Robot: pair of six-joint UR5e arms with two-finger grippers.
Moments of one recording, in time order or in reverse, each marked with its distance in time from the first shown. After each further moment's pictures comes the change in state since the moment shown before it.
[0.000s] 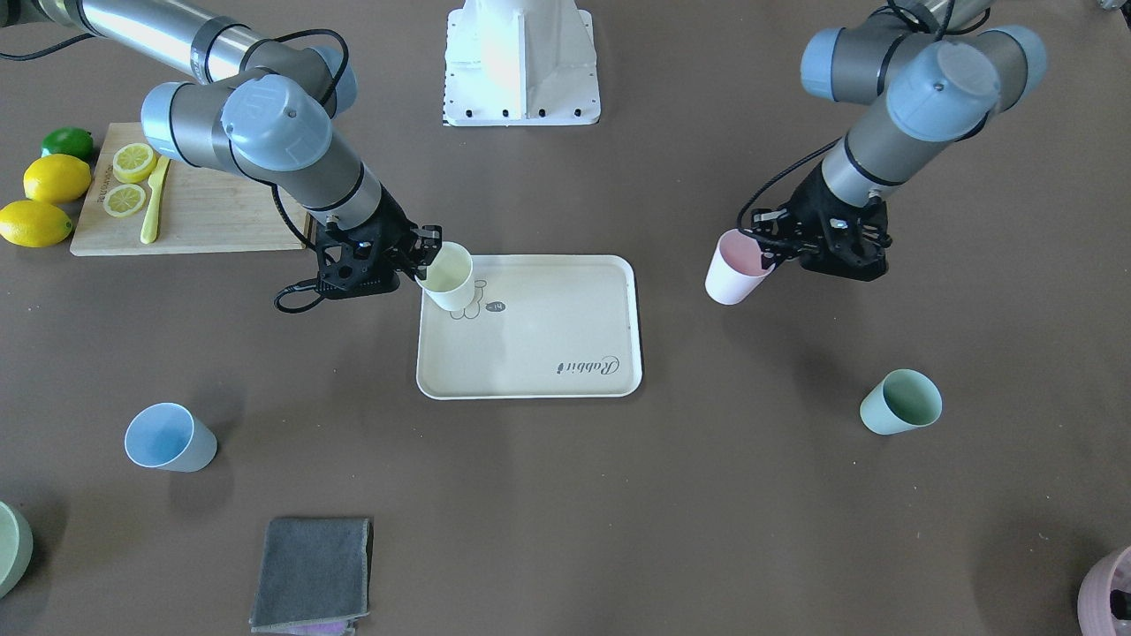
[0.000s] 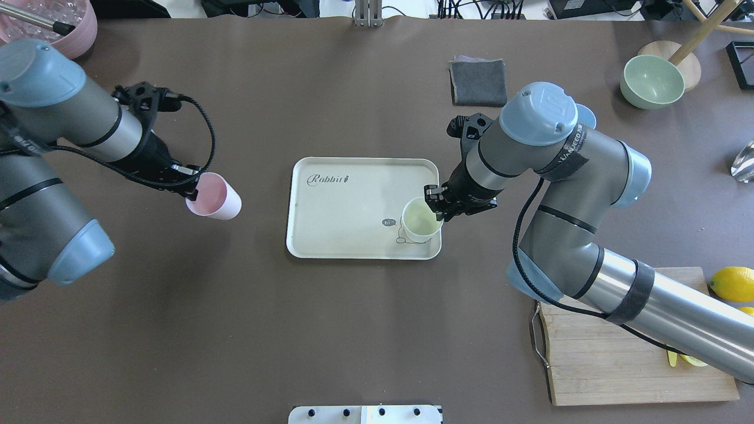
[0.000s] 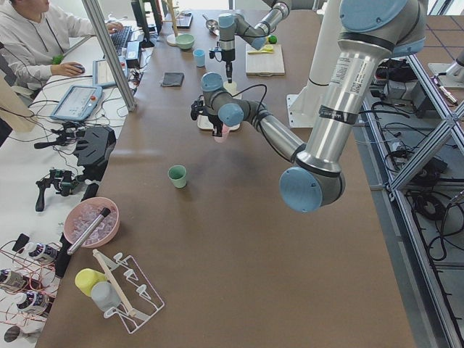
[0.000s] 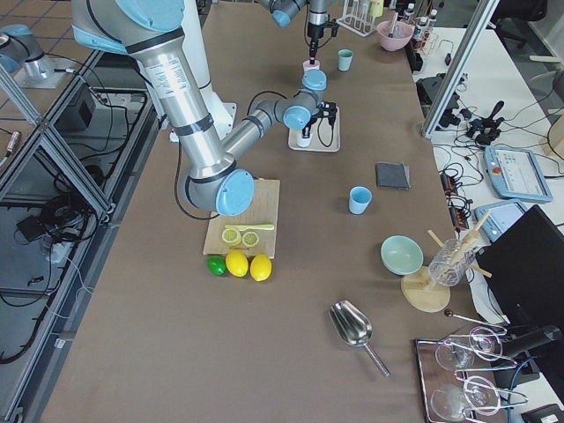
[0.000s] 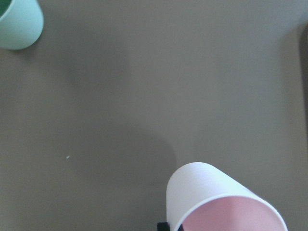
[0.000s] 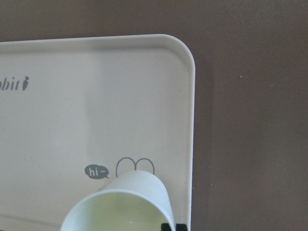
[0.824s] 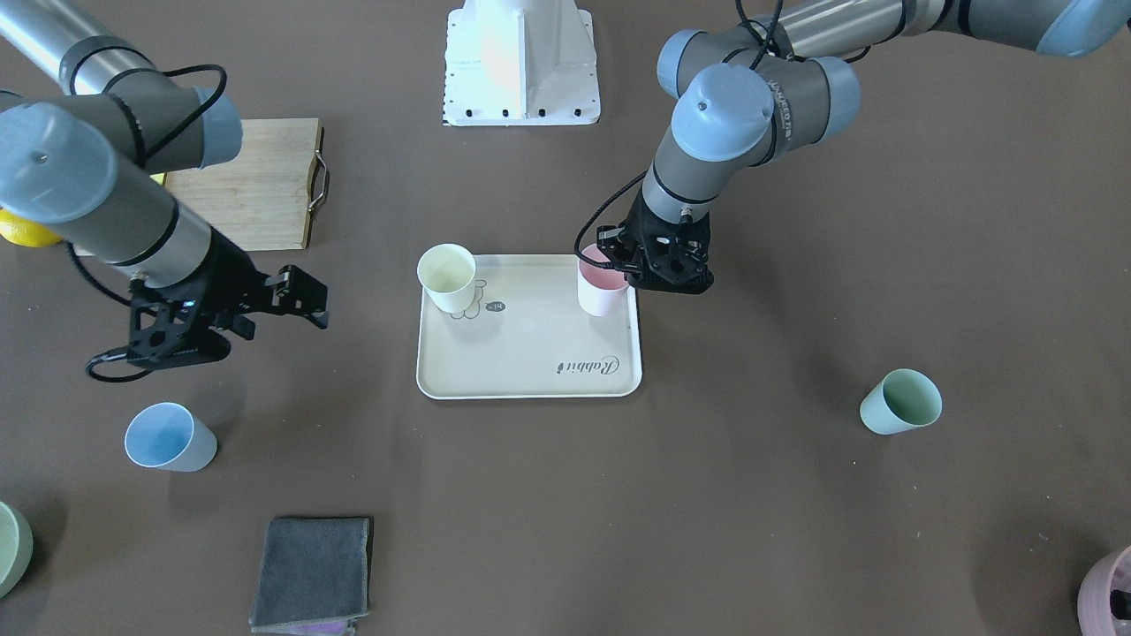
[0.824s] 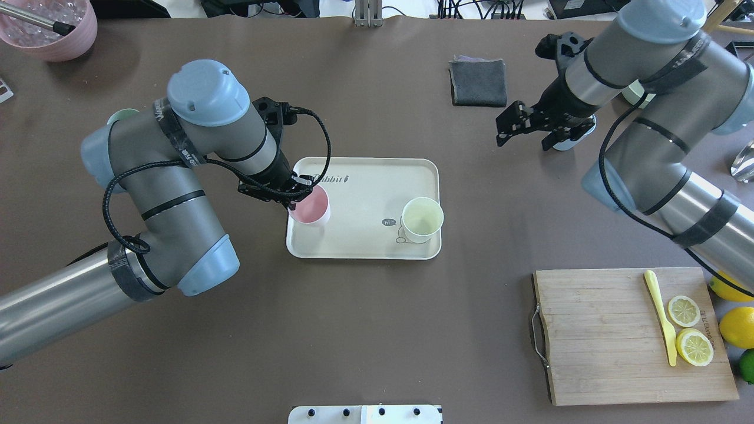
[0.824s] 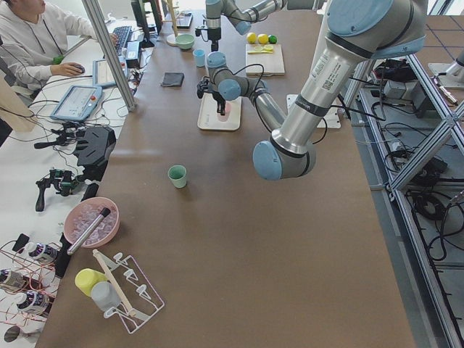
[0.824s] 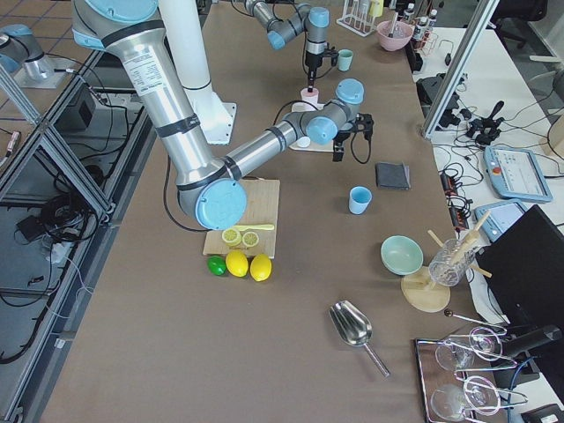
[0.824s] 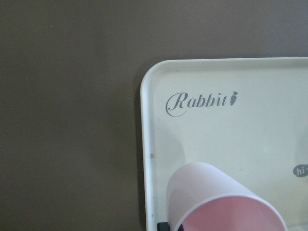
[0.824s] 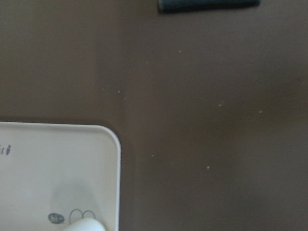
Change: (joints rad) left arm 0.166 -0.262 0.179 0.044 0.132 -0.178; right arm 0.312 -0.063 -0.071 -0.025 0.168 -0.322
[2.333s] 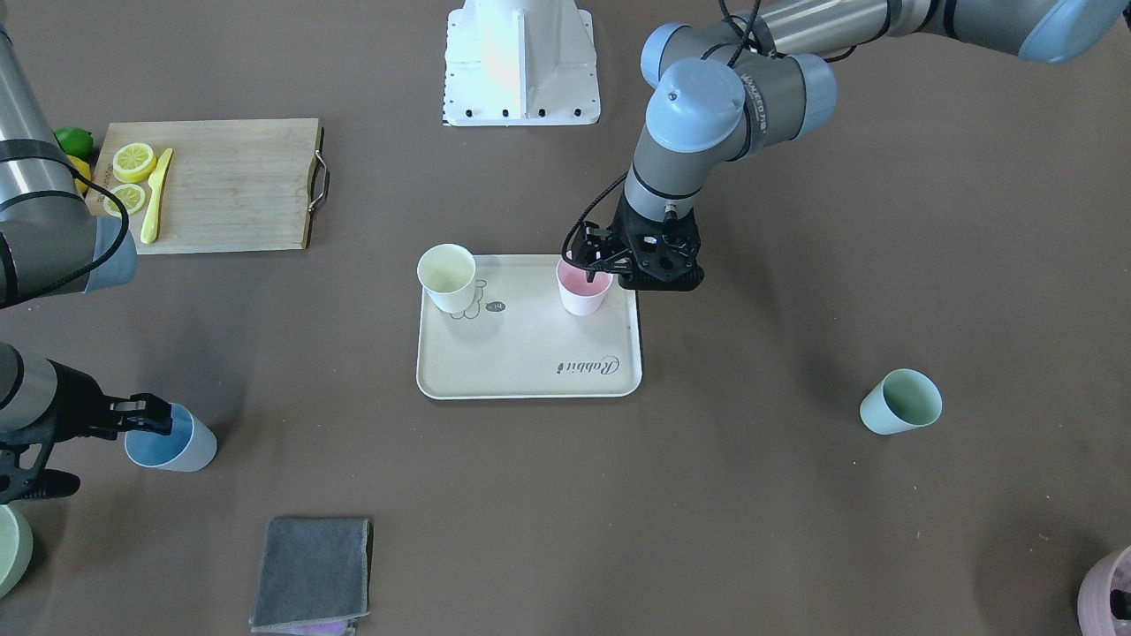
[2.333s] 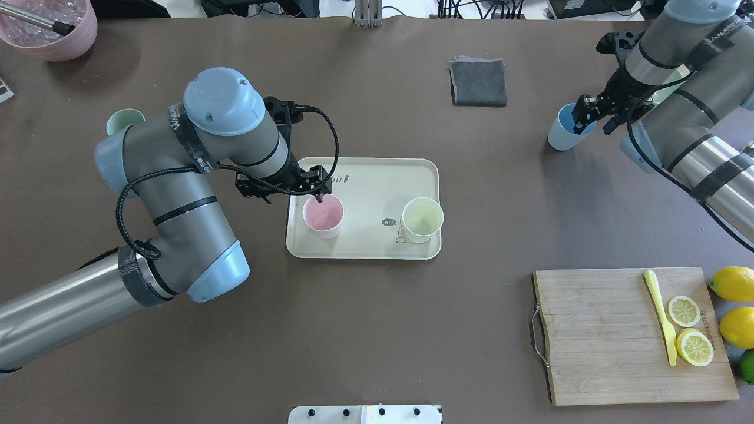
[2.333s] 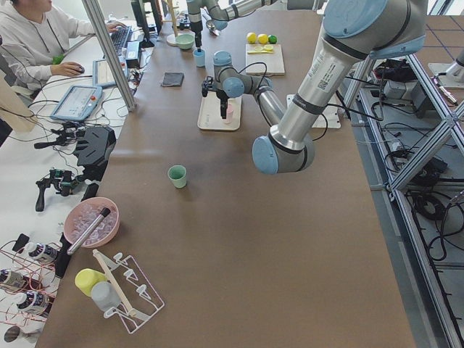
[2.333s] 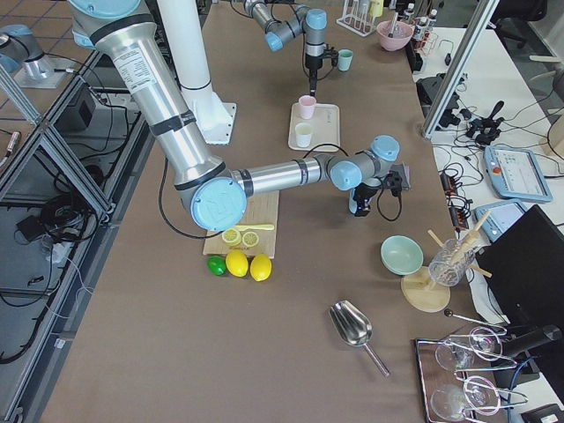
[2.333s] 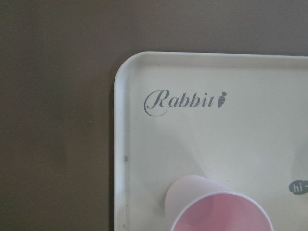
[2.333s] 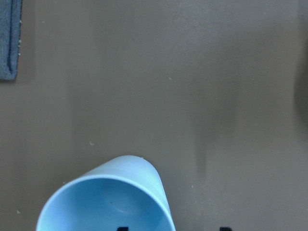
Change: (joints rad) left arm -0.010 -0.005 -0.014 0.014 0.068 -0.057; right arm 0.103 0.034 -0.350 0.014 -0.012 -0.275
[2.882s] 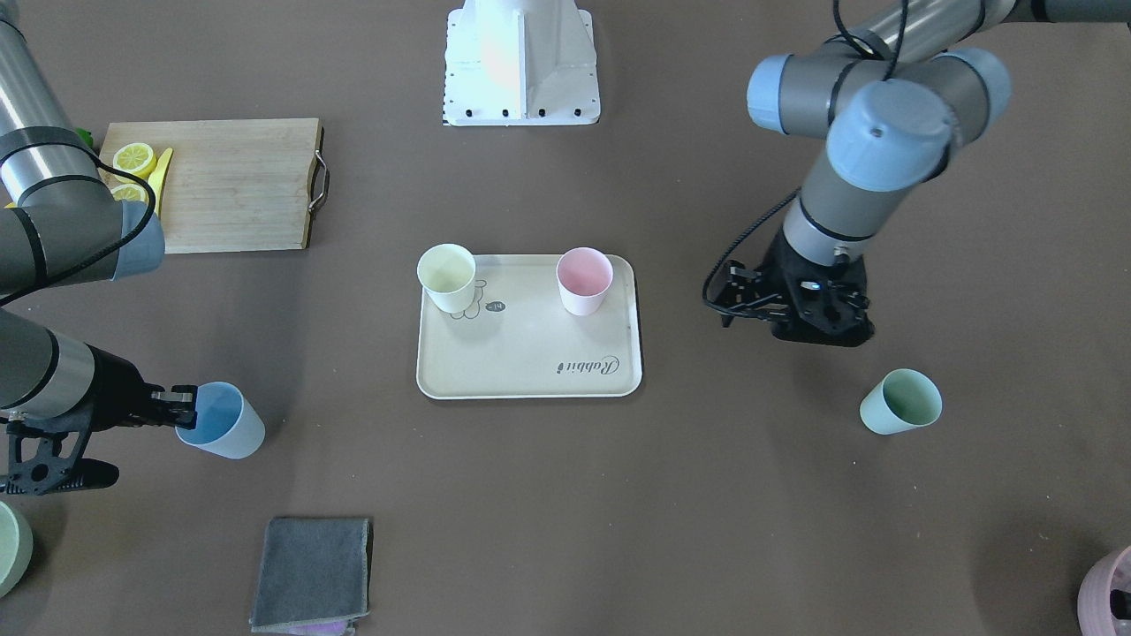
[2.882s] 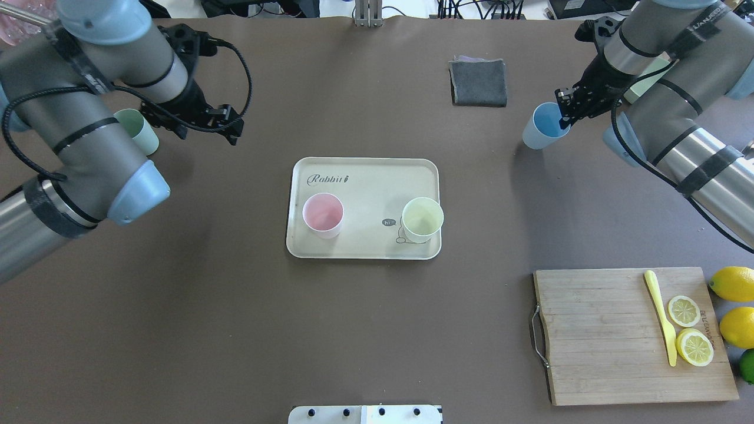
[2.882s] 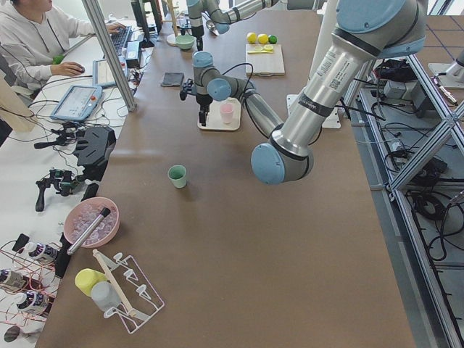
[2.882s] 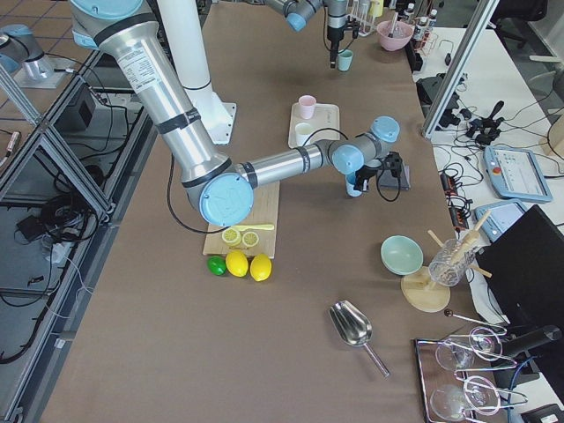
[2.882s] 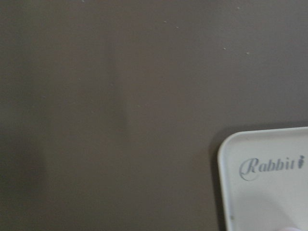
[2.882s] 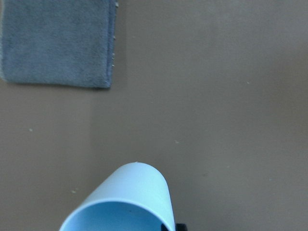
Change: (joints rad) left arm -0.261 0.118 -0.019 0.075 -0.079 0.432; right arm -0.015 0.057 0.068 -0.012 0.057 0.124
